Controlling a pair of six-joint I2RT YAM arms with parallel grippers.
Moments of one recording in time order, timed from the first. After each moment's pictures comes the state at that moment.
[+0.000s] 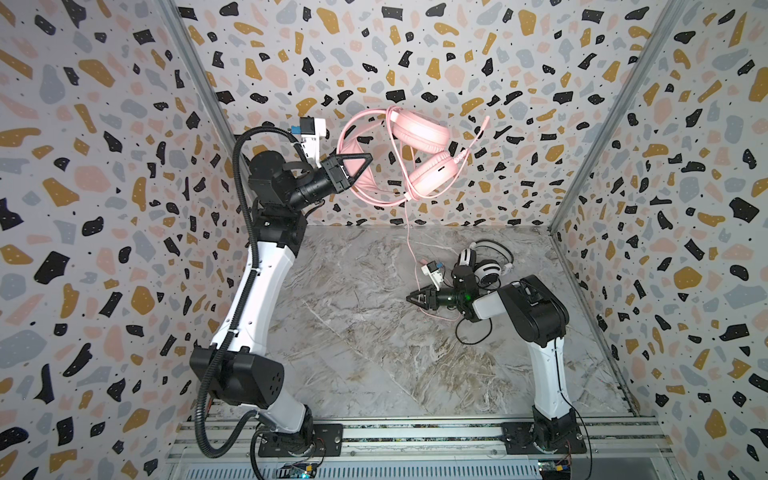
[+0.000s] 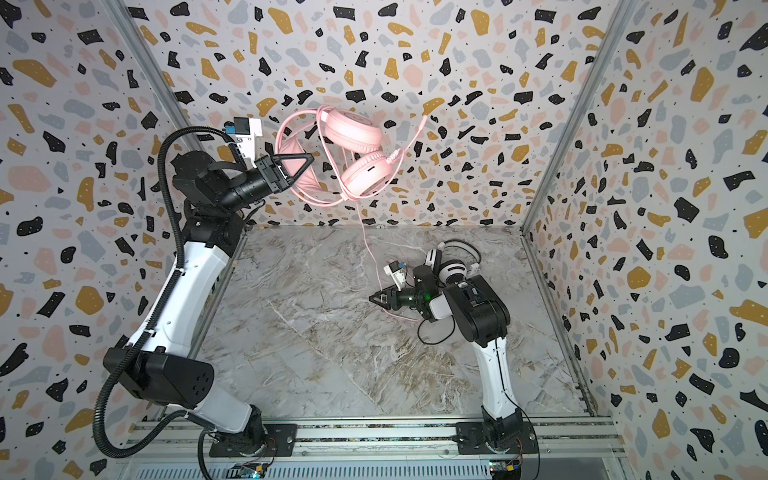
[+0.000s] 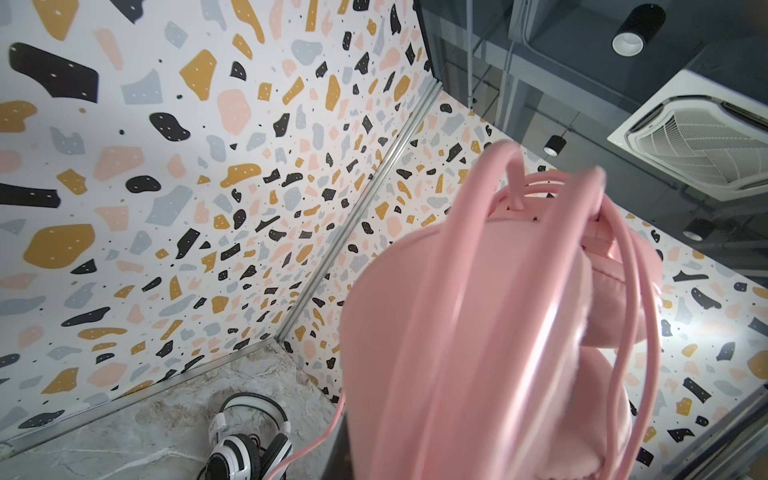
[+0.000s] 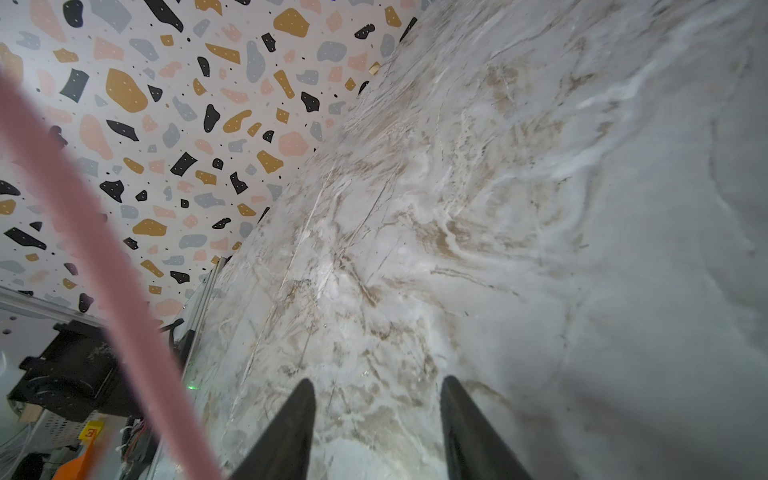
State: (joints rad) left arm -0.12 1.60 1.83 0.10 0.90 -0.87; right arm 0.46 2.19 1.06 0.75 -0.95 0.40
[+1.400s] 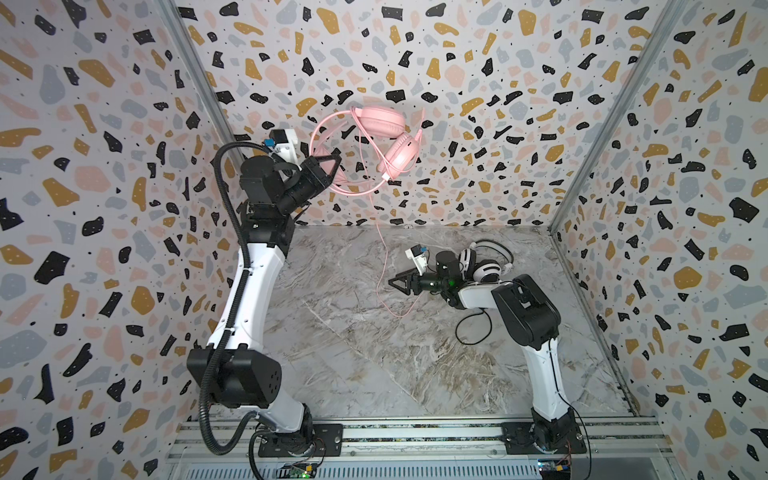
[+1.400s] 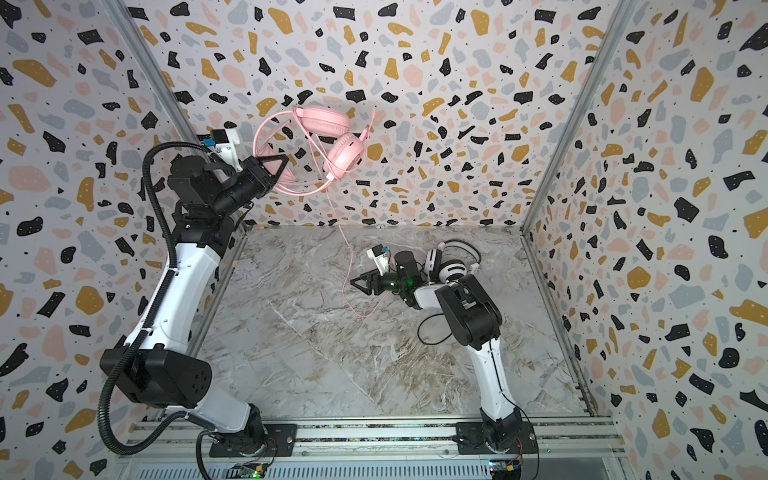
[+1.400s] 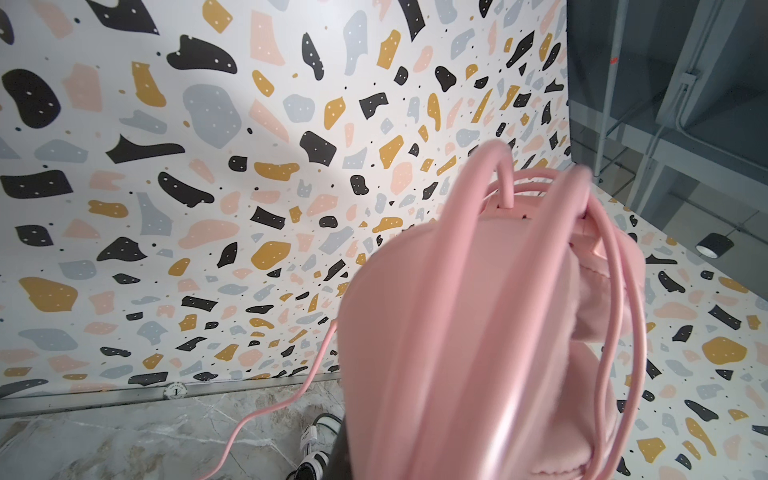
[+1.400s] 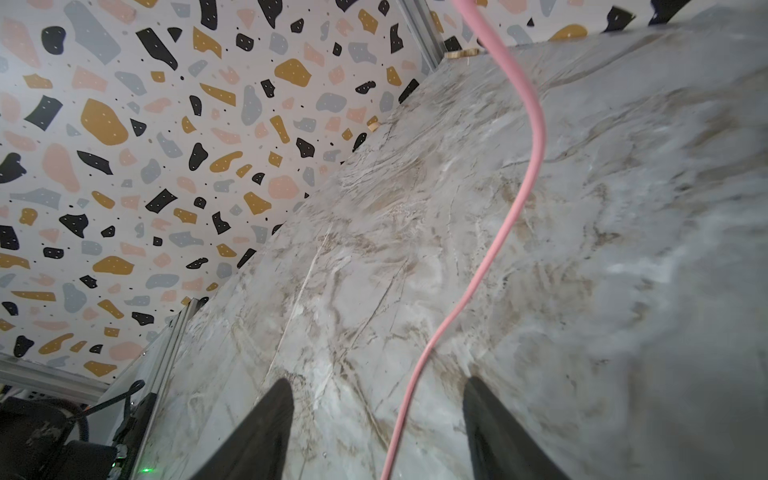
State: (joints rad) left arm -0.03 1.58 1.78 -0.04 0.63 -0.82; right arm 0.55 2.23 1.33 0.61 -0.79 0.42
